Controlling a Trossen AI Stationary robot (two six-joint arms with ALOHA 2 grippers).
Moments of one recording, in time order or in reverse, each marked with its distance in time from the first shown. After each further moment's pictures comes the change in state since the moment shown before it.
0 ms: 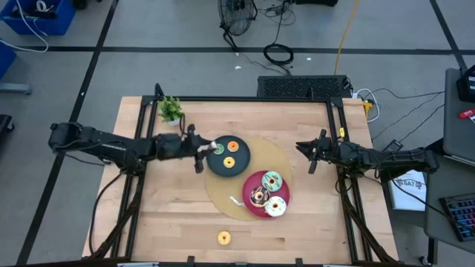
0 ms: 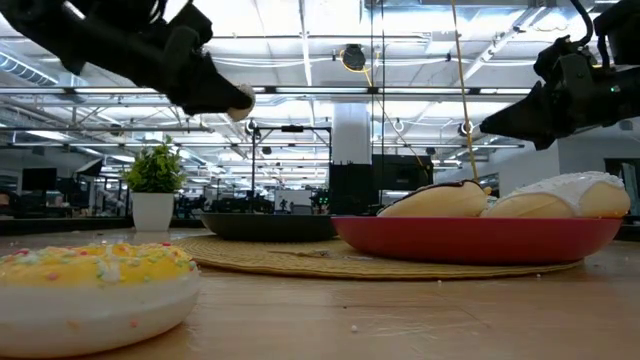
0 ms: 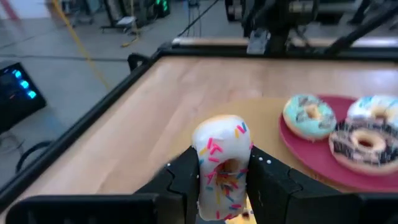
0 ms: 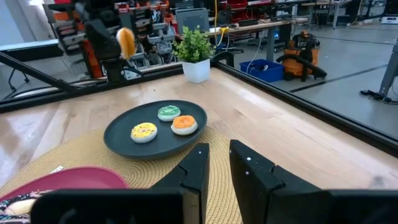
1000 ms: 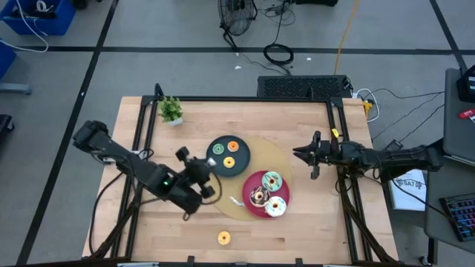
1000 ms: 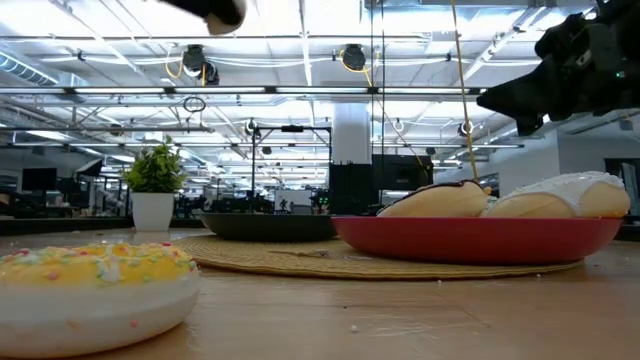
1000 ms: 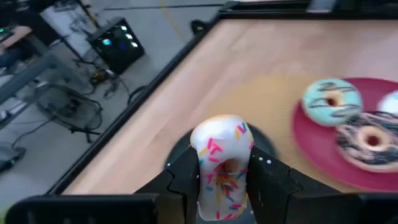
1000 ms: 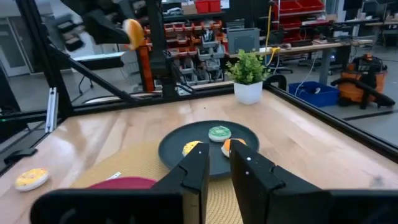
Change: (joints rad) left arm -0.538 0.398 0.835 -1.241 -0.759 -0.712; right arm 0.000 0.095 -0.002 0.216 -0.208 -0.060
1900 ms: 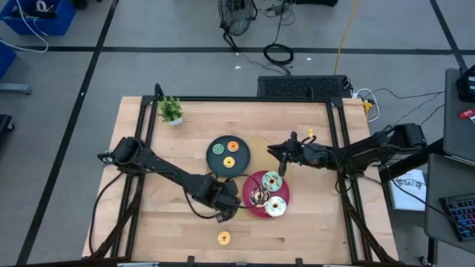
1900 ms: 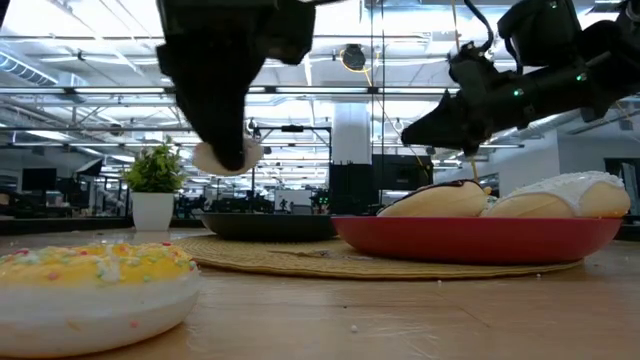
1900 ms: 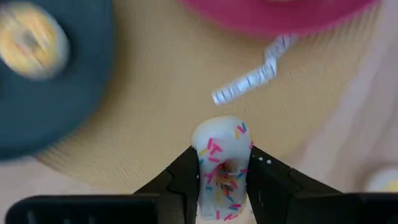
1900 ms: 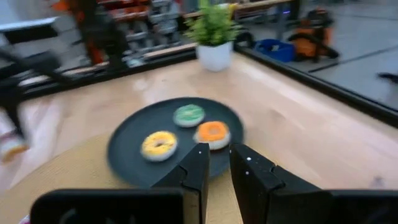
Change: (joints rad) left arm 0.130 0.442 0.225 -0.076 0.817 -0.027; right arm 0.015 1.022 0.240 0.592 0.193 0.095
